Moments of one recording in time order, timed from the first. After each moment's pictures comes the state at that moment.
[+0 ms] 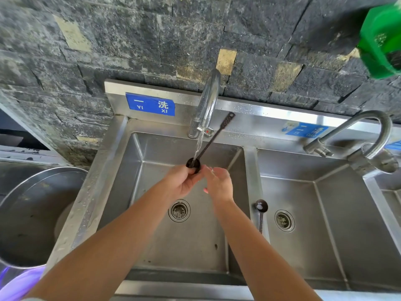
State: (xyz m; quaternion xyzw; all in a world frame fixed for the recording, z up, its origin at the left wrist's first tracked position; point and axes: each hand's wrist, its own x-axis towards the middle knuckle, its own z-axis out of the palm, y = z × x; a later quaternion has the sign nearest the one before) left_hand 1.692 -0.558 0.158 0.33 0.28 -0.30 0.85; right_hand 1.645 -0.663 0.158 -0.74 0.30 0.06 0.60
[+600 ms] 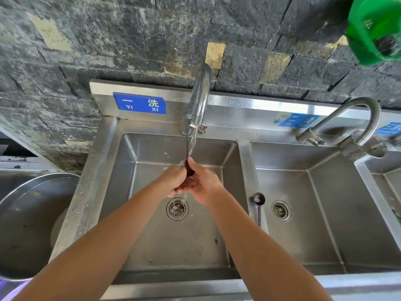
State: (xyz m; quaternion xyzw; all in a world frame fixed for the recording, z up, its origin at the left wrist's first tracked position) left_hand 1.698 -0.543 0.149 0.76 0.14 -0.39 0.51; right_hand 1.665 -0.648 0.152 -0.42 0.32 0.17 0.83
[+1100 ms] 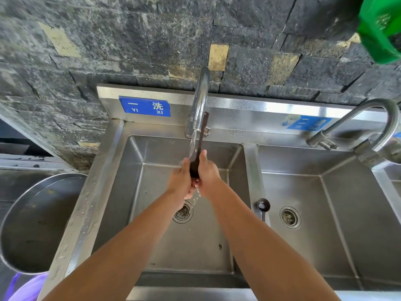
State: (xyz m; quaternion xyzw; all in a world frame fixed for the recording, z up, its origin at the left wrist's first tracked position) left_hand 1.684 -0.575 0.137 0.64 0.23 -0.21 0.70; right_hand 1.707 -0.657 0.144 -0.59 0.37 0.17 0.70
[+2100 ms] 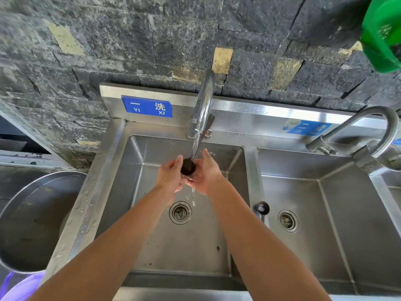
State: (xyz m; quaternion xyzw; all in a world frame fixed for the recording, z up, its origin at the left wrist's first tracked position) left_hand 1.696 -0.549 0.151 0.63 0.27 -0.17 0.71; right_hand 1.714 -0.655 0.150 -0.42 0.37 0.23 0.79
